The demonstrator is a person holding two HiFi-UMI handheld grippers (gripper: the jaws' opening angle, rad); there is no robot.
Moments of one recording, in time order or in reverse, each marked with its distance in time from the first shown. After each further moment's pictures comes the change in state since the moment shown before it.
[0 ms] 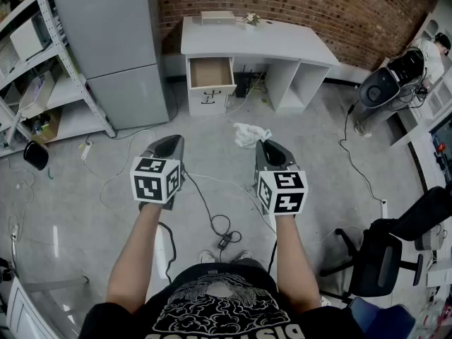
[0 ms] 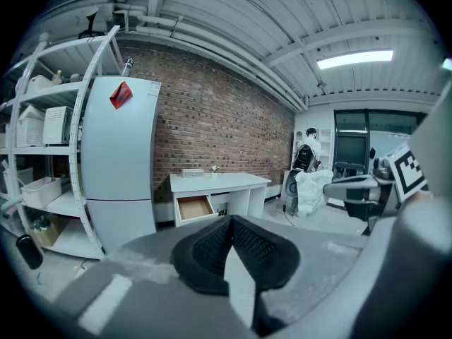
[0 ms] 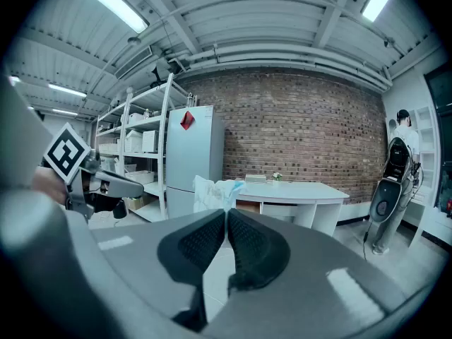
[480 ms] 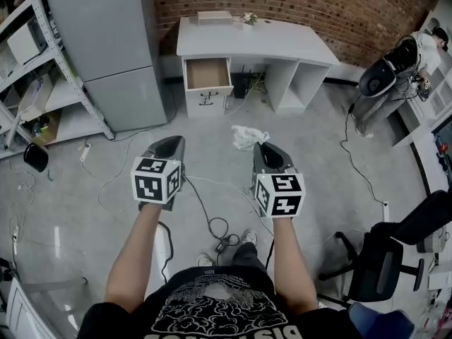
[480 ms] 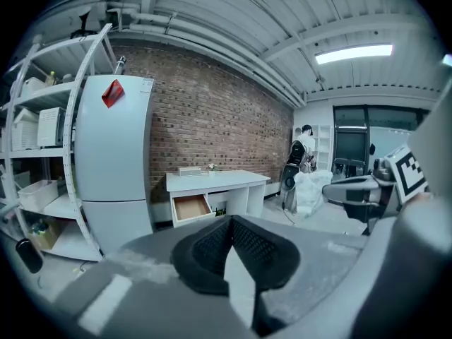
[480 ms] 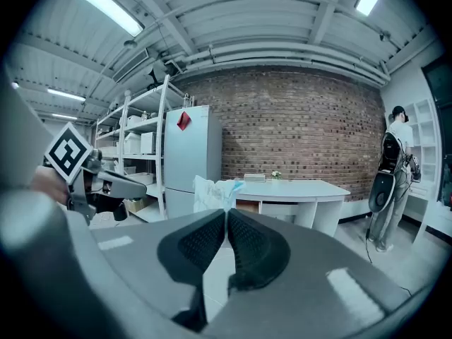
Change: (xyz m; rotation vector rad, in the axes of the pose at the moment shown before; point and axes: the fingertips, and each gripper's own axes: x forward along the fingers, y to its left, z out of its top) left arm 0.033 -0.021 0.001 0.016 0.015 0.004; right arm 0.012 -0.031 -0.012 0.020 -0.006 0.020
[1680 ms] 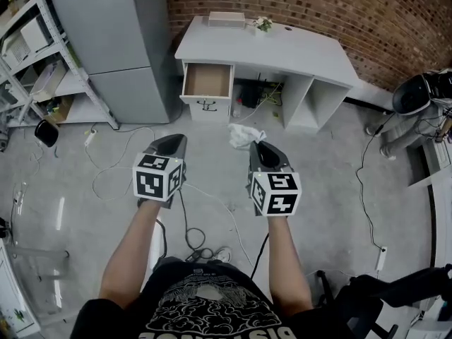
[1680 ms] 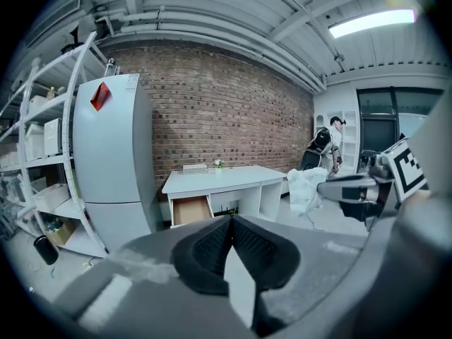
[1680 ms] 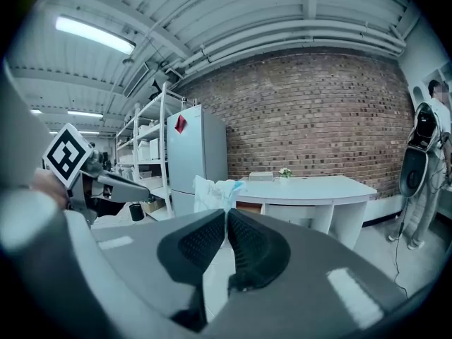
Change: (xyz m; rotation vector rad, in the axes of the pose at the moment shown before) left arm 0.154 -0.082 0.049 -0.020 0.053 0.183; right arm 0.096 -0.174 0.011 0.023 0.010 0.220
